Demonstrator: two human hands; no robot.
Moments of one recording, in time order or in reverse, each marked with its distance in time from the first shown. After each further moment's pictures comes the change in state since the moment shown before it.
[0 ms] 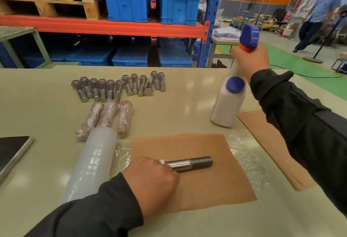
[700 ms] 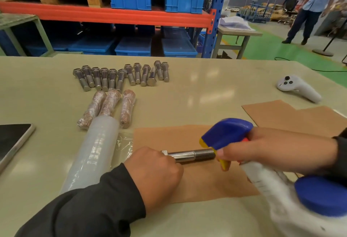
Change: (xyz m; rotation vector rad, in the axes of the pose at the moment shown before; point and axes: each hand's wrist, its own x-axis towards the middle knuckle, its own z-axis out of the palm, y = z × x) left_hand -0.001 0.003 -0.002 -0.069 -0.036 -0.009; right_hand -0.167 -0.036 -0.059 -0.317 -1.202 0.282
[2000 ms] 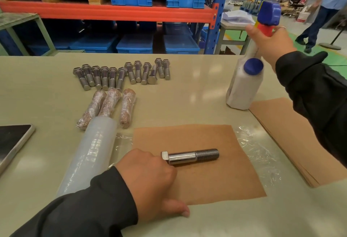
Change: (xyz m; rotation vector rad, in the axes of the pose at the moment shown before) left_hand 0.002 -0.004 -0.005 -0.158 -0.365 -0.100; right_hand 0.124 0.026 -0.156 0.279 1.099 -0.241
